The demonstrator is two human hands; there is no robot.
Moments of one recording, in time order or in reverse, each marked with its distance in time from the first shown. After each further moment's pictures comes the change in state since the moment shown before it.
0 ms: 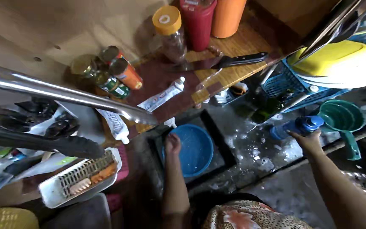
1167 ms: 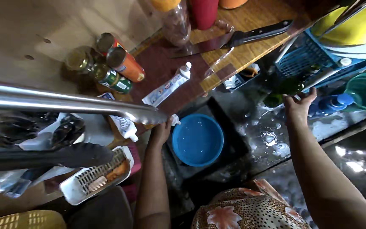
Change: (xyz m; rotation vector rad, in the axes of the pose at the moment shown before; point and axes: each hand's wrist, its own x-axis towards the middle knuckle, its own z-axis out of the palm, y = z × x) left_hand -0.024 0.113 0.050 2.043 -0.477 0.639; right_hand -0.028 -0.081 0.113 0.237 0.076 -0.129
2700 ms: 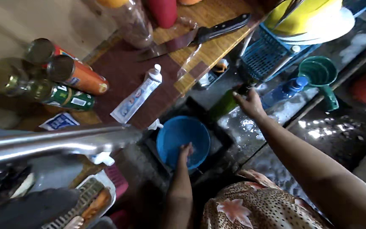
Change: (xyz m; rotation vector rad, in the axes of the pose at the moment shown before) left_hand -0.033 -0.051 0.255 -0.776 -0.417 -0.668; right_hand -0.044 -0.023 0.033 -0.273 -0.352 -0.246
